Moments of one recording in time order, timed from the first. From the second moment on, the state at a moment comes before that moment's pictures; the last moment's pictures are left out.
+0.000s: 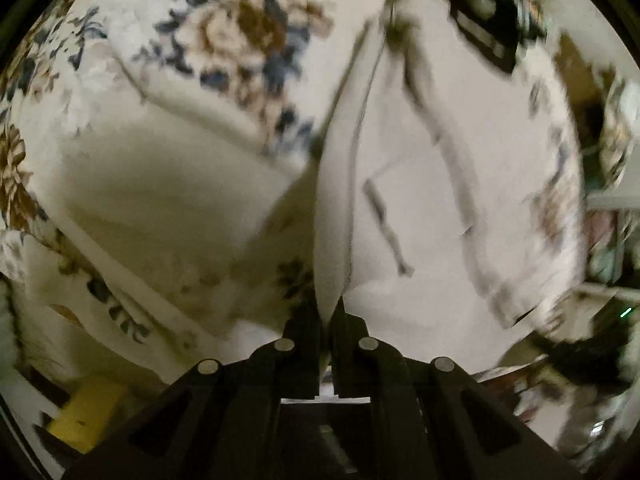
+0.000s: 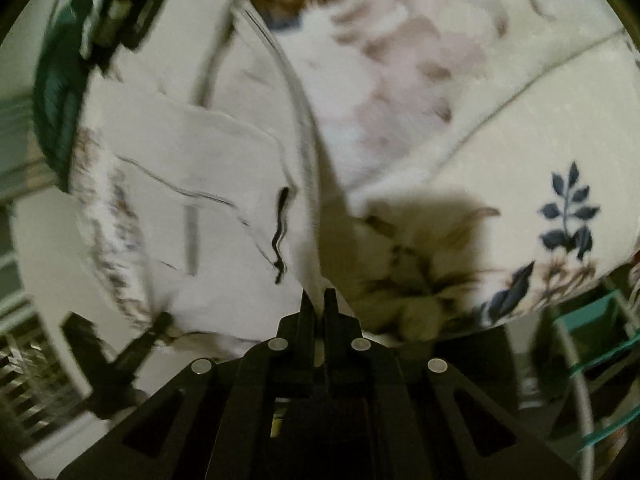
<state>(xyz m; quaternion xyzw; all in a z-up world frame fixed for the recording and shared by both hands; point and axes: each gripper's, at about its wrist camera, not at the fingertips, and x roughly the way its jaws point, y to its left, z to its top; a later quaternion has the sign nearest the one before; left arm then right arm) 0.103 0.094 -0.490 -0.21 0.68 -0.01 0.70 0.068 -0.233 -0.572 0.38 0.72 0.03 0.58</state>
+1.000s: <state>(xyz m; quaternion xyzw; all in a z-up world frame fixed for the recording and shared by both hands) 0.305 0.123 -0.528 -0.18 0.62 -0.04 0.77 0.268 -0.258 -0.544 0.19 0.65 0.04 0.73</state>
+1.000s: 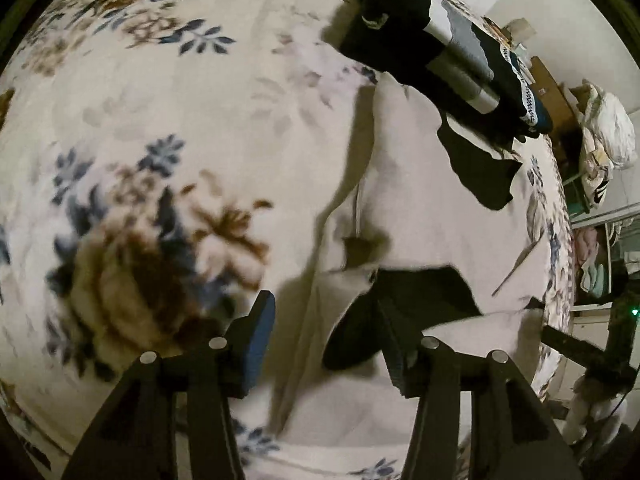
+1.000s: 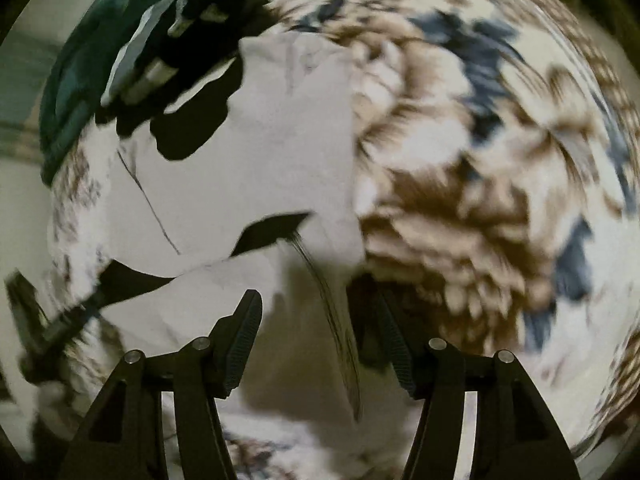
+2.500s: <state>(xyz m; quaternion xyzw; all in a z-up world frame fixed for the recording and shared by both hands) 0.438 0.101 -0.501 -0.11 0.58 -0.11 0.80 0.355 -0.288 -0.523 0.20 0.63 -0.02 0.75</state>
